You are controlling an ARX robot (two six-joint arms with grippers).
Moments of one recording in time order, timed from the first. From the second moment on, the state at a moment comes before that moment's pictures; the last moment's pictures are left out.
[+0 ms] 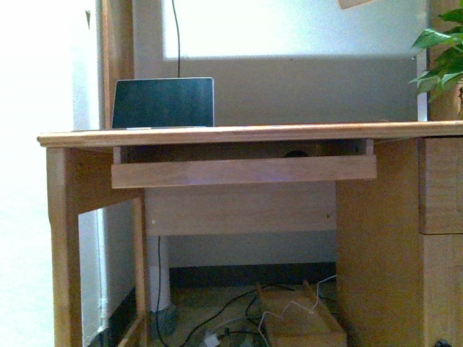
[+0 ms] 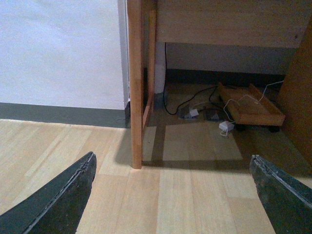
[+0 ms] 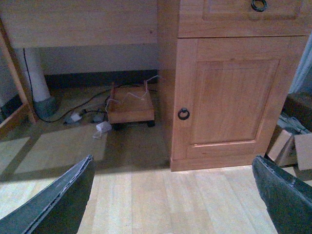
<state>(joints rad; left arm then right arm) 0.00 0.00 0.01 0.00 0.00 -0.01 0.00 0.01 0.02 0.00 0.00 0.00</state>
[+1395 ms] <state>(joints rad) -0.03 0.19 0.07 -0.14 0.09 -0.13 0.00 0.01 0.02 0.00 0.00 0.00</state>
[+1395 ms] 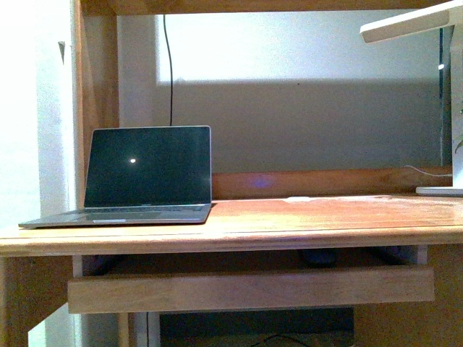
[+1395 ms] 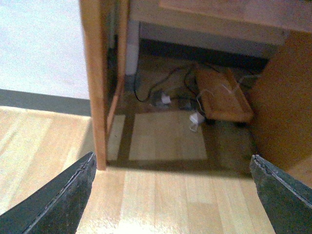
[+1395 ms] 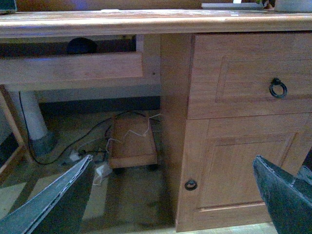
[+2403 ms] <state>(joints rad) 0.02 2.03 0.96 1.05 0.39 1.34 0.00 0.01 0.02 0.00 0.00 0.00</state>
